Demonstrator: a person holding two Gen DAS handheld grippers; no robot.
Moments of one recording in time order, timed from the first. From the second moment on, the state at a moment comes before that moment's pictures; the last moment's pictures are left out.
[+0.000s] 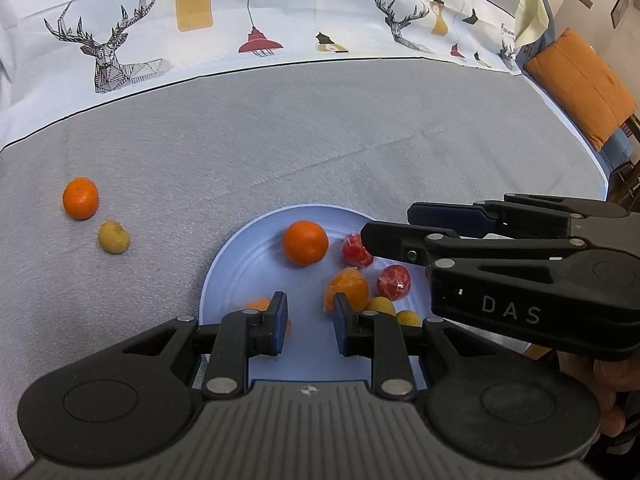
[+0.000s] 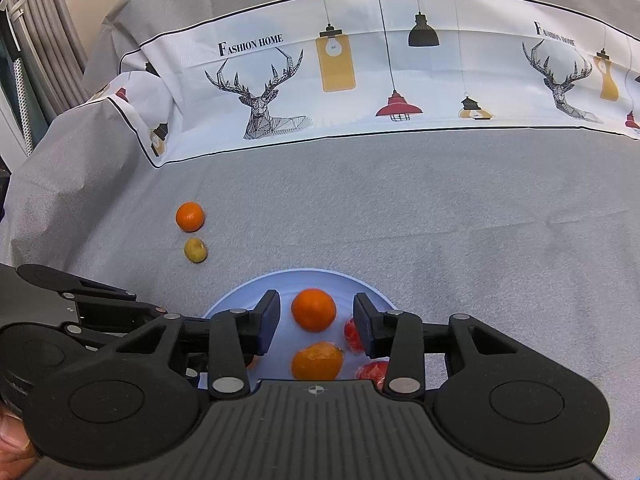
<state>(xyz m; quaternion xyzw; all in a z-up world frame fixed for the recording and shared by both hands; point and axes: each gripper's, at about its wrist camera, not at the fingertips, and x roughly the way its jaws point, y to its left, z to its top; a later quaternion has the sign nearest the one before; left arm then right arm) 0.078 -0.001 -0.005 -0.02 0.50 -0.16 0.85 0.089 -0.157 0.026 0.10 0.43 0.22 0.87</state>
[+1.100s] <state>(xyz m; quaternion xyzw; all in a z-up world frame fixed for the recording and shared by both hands) 0.078 0.006 0.001 -0.03 0.49 -0.14 0.86 0.093 -0.163 0.030 0.10 0.42 0.21 0.88</state>
